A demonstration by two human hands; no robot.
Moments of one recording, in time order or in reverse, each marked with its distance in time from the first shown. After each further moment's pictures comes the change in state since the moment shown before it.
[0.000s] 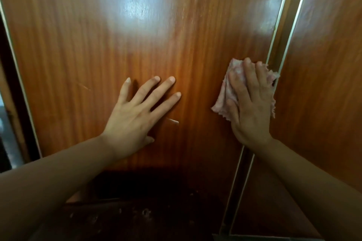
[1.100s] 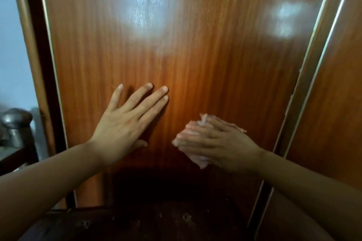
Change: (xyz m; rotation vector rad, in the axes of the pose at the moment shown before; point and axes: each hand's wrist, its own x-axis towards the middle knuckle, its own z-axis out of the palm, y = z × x) left_hand -0.051 -0.060 0.022 0.030 0.022 -0.016; right_hand -0.019 -0.067 0.035 -0.214 -0.450 -0.894
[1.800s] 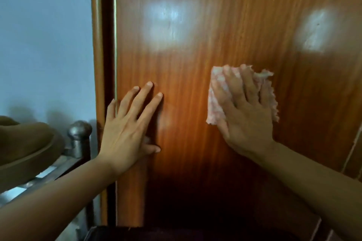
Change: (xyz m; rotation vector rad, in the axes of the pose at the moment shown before) left_hand -0.042 -0.071 0.023 -0.217 0.000 -0.383; right_hand 0.122 0.019 -0.027 -0.055 0.283 0.667
